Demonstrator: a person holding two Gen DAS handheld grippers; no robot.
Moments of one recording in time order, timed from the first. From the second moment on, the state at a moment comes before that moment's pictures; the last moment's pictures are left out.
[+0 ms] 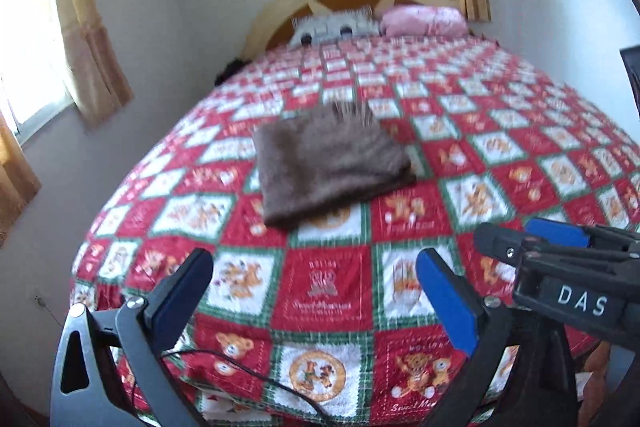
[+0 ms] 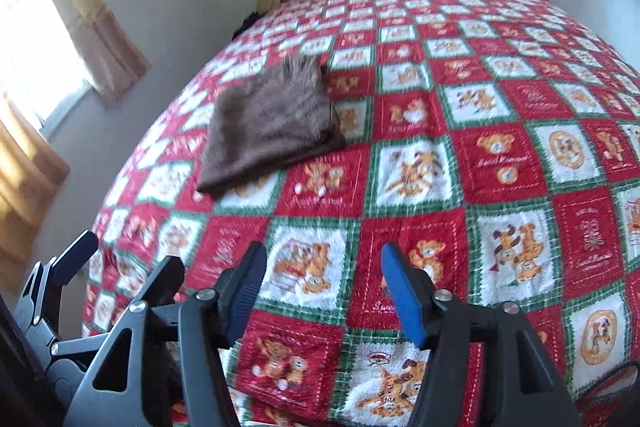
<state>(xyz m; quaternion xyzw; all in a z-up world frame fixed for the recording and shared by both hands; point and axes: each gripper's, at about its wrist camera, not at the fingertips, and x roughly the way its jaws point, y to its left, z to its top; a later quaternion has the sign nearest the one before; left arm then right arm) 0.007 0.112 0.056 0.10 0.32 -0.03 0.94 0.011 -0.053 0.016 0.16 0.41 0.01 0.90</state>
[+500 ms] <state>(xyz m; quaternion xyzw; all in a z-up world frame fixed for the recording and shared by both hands) -0.035 0.129 0.117 0.03 0.20 0.00 0.98 -0.075 -0.050 0.127 0.08 0.15 -0.05 0.98</state>
